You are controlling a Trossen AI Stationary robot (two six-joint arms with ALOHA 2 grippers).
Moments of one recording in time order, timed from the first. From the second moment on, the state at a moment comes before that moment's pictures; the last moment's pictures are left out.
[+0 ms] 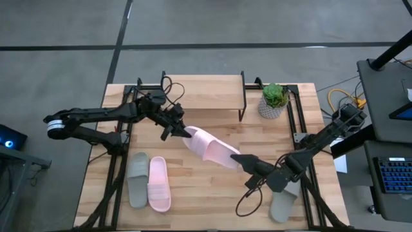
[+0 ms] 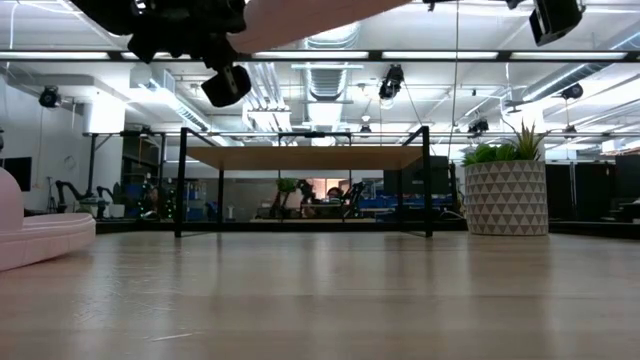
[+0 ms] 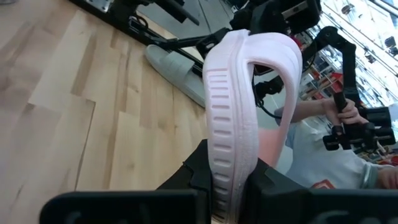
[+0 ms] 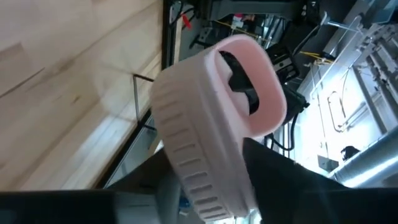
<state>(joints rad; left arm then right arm) 0.31 1.14 0.77 0.04 0.75 -0.47 0.66 1.42 0.89 0.09 1.07 -1.41</state>
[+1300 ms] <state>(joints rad) 0.31 0.93 0.77 0.18 0.34 0.35 0.66 1.41 0.90 0.22 1.21 -0.99</state>
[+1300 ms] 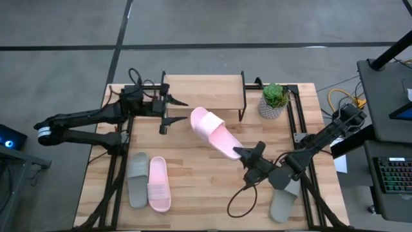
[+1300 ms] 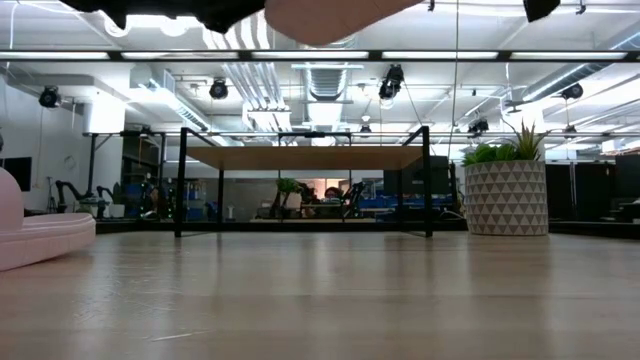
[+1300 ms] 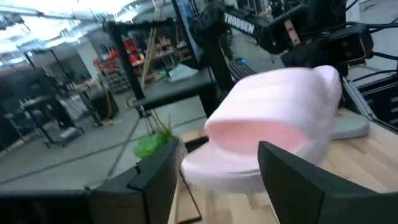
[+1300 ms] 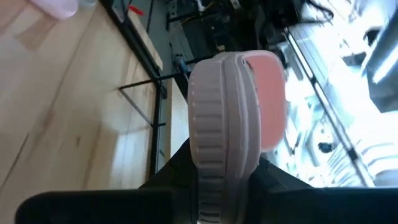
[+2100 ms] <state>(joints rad) 0.04 1.06 0.75 0.24 -0.05 0.93 0.47 1.41 0.90 0.29 1.11 -0.71</state>
